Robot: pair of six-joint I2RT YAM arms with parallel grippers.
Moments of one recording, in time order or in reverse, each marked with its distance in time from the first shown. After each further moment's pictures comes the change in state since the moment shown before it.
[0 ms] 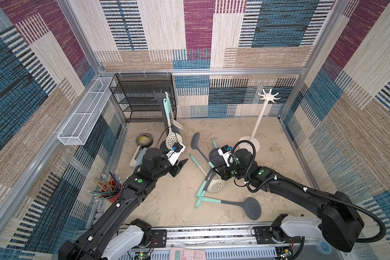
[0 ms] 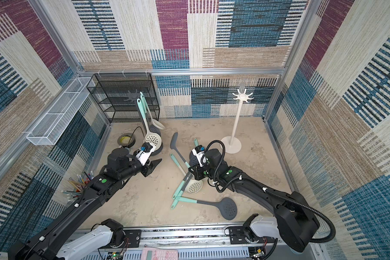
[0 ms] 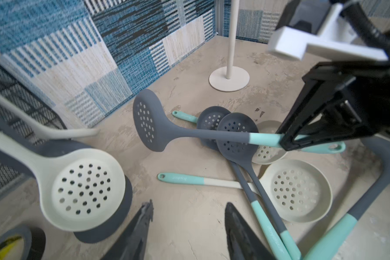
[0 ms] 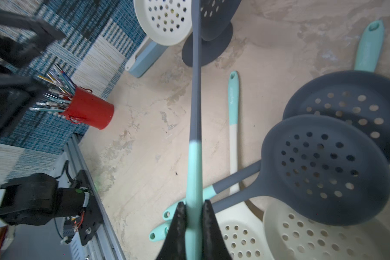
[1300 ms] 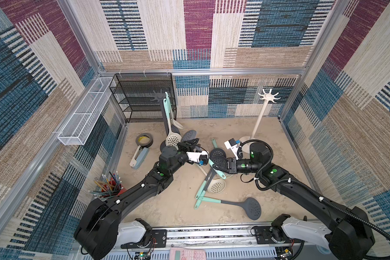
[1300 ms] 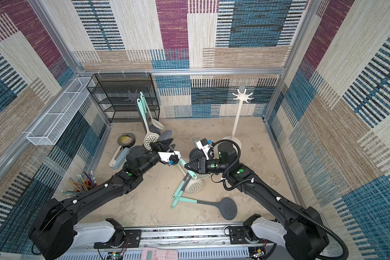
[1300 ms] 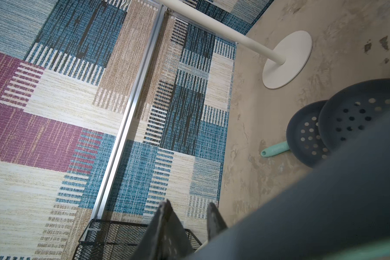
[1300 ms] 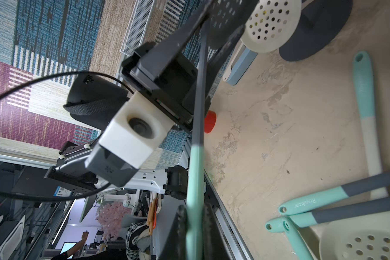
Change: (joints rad) left arm -0.135 0.305 -0.022 0.661 -0.135 0.892; right arm -0.104 -0.108 0.009 0.144 -0.491 0.437
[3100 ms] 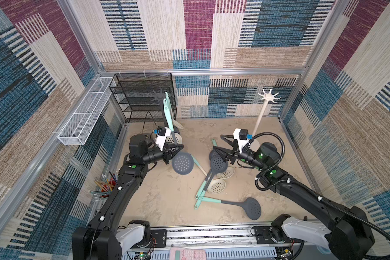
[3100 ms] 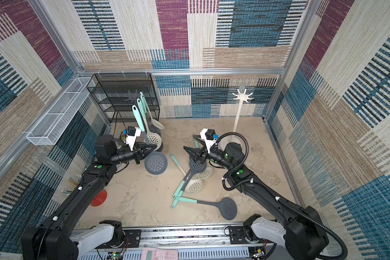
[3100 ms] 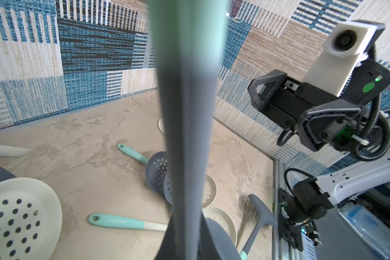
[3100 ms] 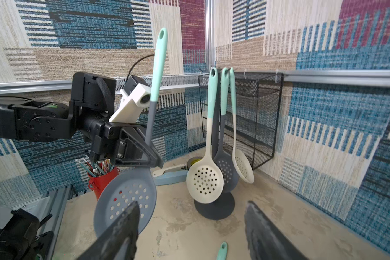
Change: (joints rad) left arm 0.482 -0.151 0.124 -0.475 0.854 -1.393; right arm 0.019 0.045 0.024 0.475 0.386 -0.767
